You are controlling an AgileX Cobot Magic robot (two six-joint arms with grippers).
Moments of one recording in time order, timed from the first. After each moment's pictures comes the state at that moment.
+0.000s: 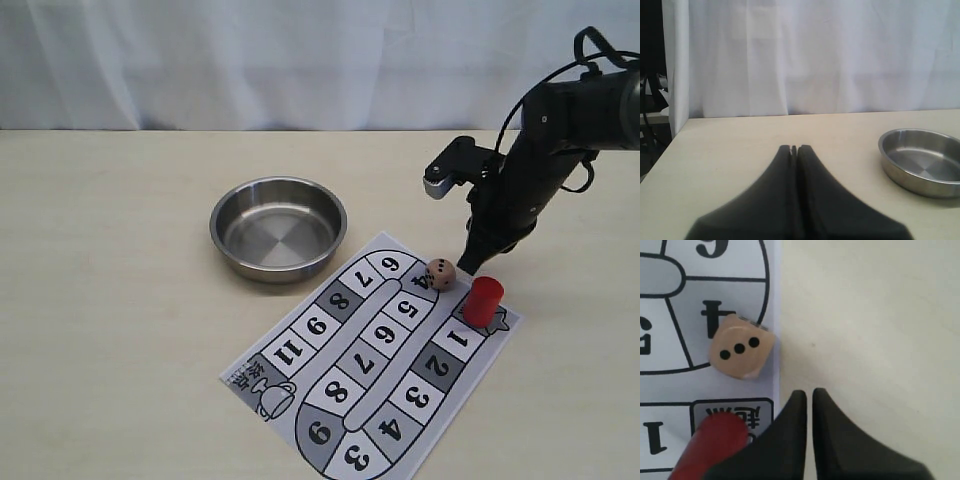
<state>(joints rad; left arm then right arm) -0.06 0.00 0.00 -0.05 0.15 0.08 0.16 2.00 -1.35 -0.02 0.76 -0.67</state>
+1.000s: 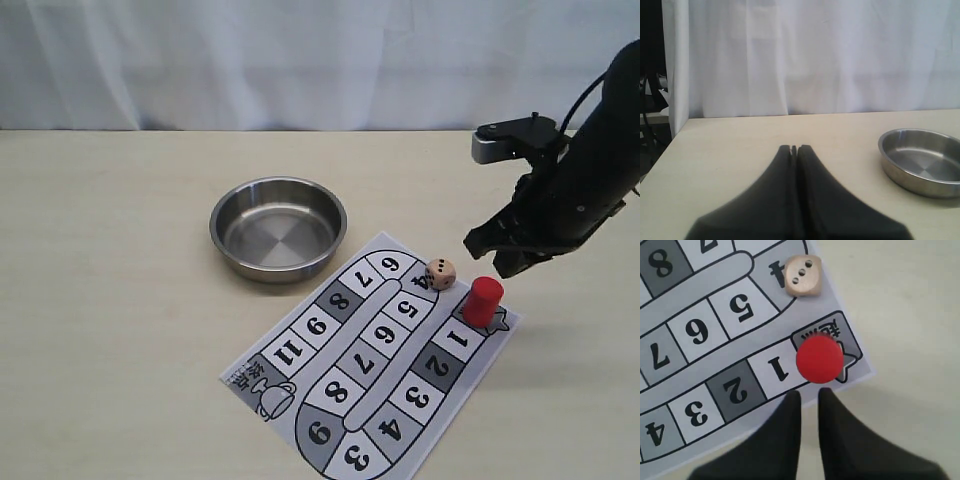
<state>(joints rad) -0.06 0.00 0.00 -0.05 0.15 0.08 0.16 1.69 -1.13 0.12 0.88 -0.25</state>
